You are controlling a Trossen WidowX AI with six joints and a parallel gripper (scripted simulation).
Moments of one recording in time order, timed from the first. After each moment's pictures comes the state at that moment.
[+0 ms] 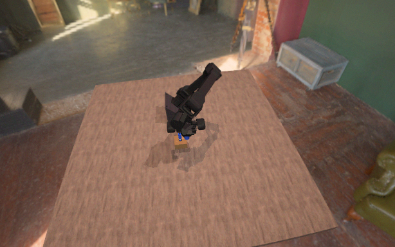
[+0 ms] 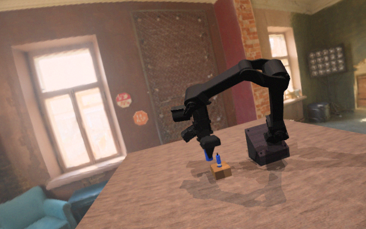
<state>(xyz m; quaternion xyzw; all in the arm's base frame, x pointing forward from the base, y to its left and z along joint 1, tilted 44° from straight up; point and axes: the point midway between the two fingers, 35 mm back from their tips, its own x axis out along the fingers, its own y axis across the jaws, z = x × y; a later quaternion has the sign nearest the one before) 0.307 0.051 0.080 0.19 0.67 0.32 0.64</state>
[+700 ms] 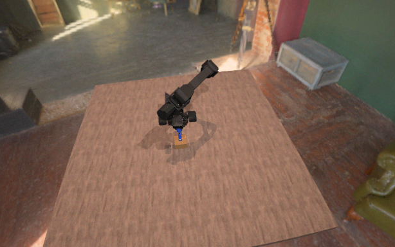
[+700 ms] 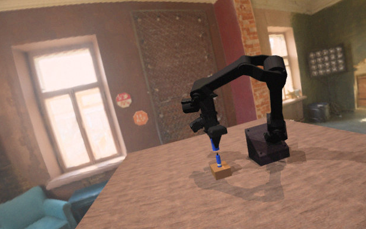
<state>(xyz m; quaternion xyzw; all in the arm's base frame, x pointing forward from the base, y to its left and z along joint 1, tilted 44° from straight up) 0.274 0.005 0.065 0.20 0.67 0.33 0.64</state>
